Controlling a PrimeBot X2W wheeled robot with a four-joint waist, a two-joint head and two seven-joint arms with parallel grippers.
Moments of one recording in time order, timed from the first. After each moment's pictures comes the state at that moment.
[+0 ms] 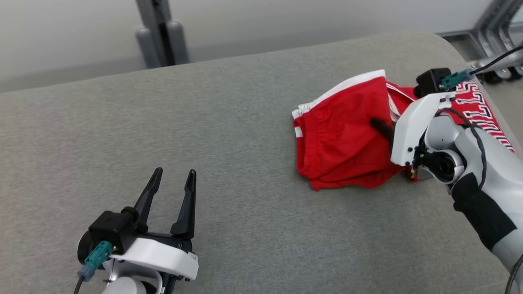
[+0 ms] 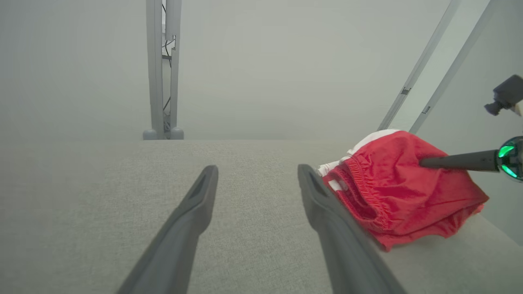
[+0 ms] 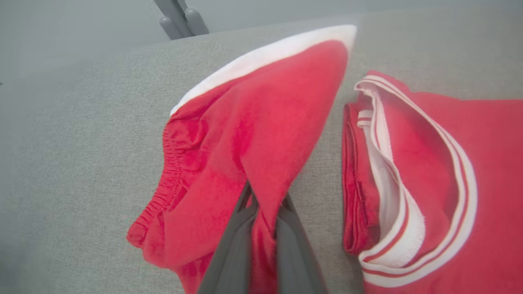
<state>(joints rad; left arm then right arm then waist) -0.13 0.31 -0.48 -0.02 -0.59 0.26 -0.21 -0.94 -0.29 0.76 0.89 0.98 0.13 0.37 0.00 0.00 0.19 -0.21</state>
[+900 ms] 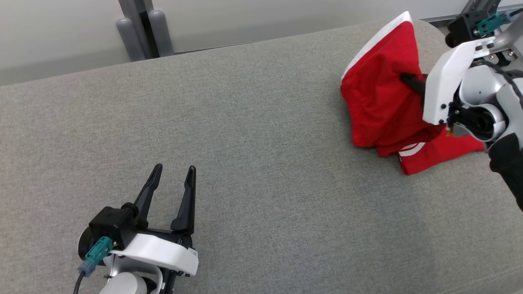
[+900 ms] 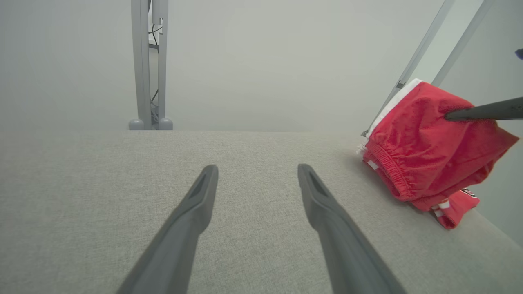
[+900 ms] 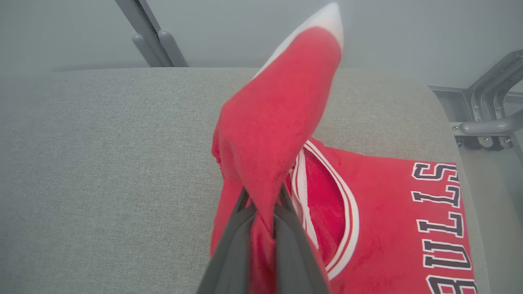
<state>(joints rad) -0.16 0.30 -0.48 0.00 -0.60 0.25 -0.22 -1.06 -0.38 0.73 0.80 0.90 0.13 0.47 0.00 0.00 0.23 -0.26</state>
